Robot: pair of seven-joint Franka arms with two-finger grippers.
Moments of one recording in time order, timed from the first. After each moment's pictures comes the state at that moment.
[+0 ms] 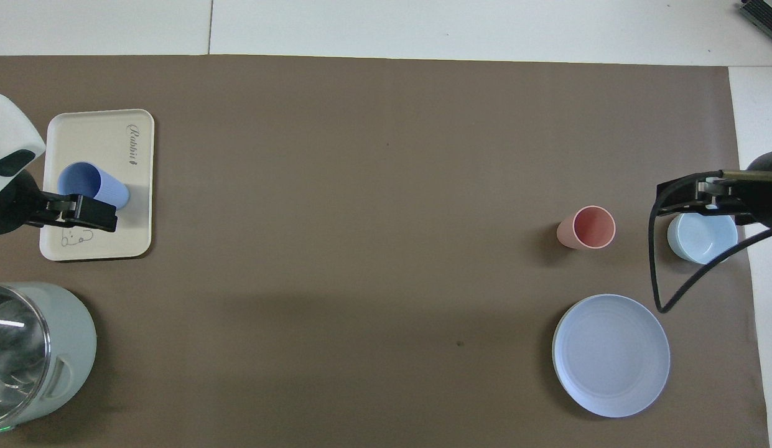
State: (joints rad) left arm 0.04 -0.07 -0.13 -1.70 0.00 1.60 0.03; right arm 0.05 -0.06 0.04 -1.57 -0.06 1.49 0.23
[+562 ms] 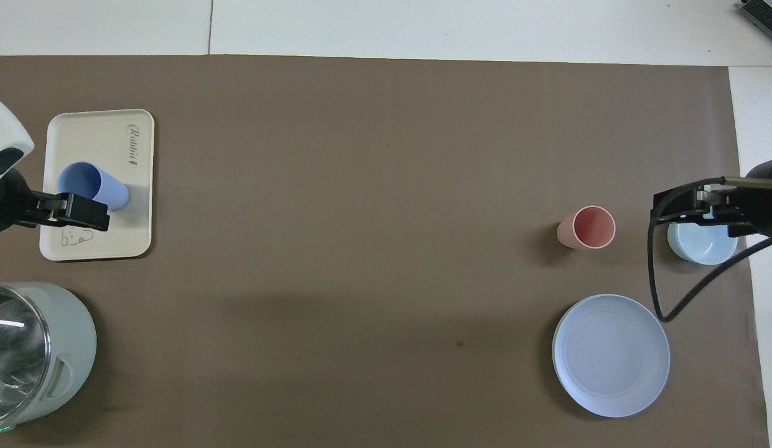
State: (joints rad) left arm 0.05 -0.07 -0.13 -1.70 0.00 1.60 0.03; right arm 0.04 -0.06 0.03 -1.57 0.00 1.48 0.23
